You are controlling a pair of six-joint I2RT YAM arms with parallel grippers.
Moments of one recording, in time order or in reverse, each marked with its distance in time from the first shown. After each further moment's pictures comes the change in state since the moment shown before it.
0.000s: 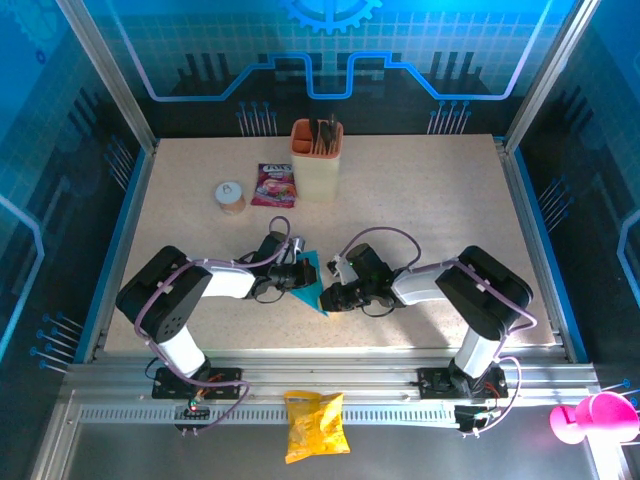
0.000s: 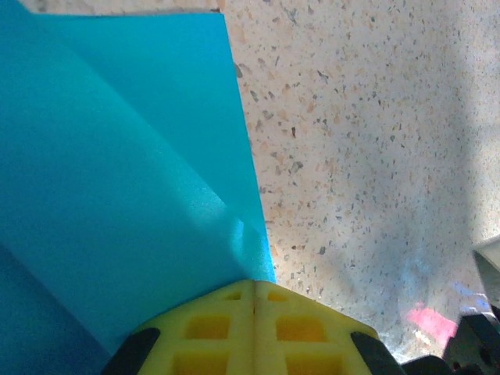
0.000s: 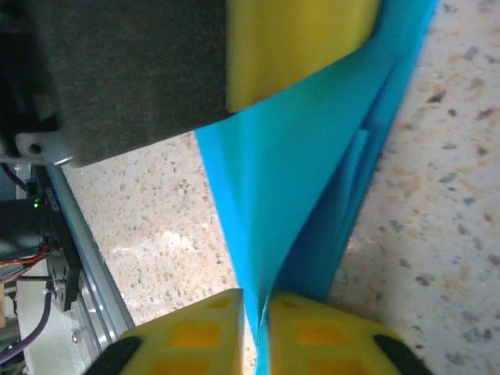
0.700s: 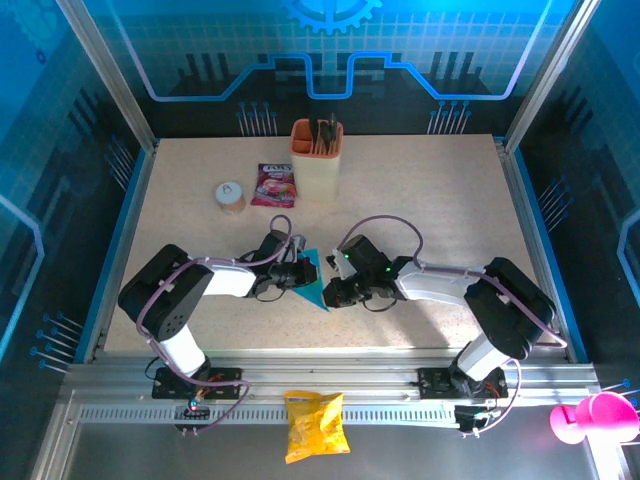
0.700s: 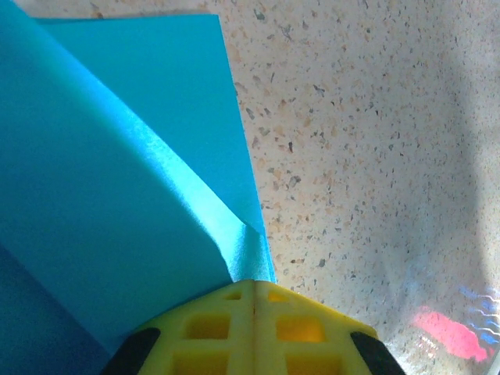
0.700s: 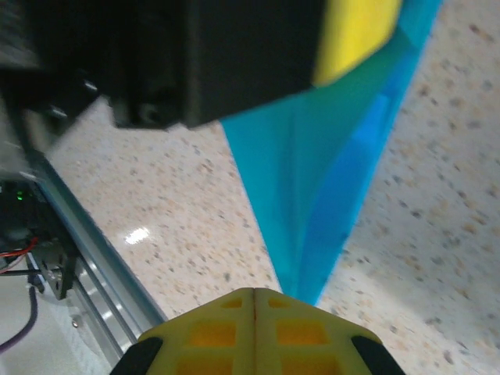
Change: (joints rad) left arm 0.005 0.014 0.010 0.005 -0.002 0.018; right arm 0.037 -0.140 0.139 -0.351 0.106 -0.039
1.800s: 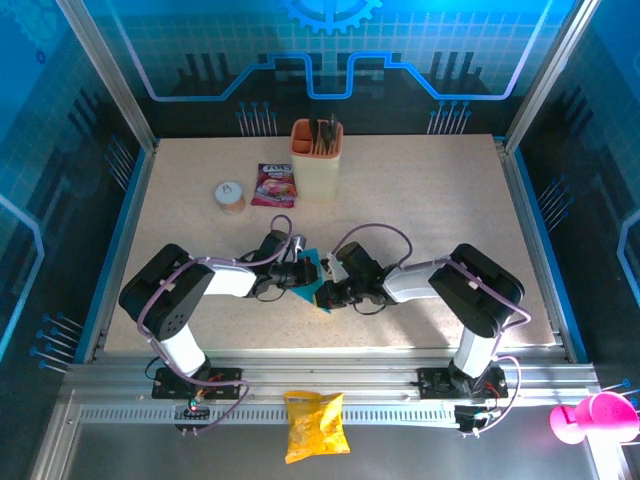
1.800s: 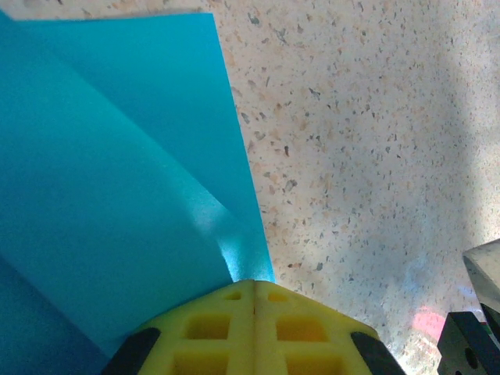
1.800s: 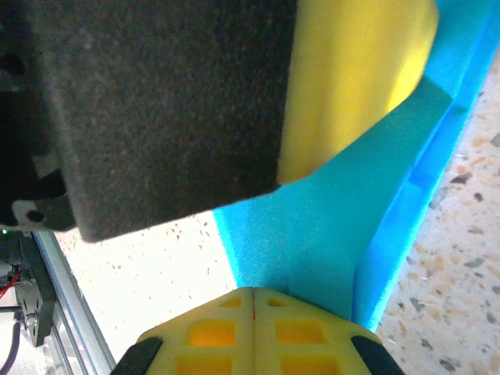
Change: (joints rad) left arm 0.000 0.008 0.000 0.016 0.001 0.003; right arm 0.003 0.185 -0.074 0.333 -0.018 0.050
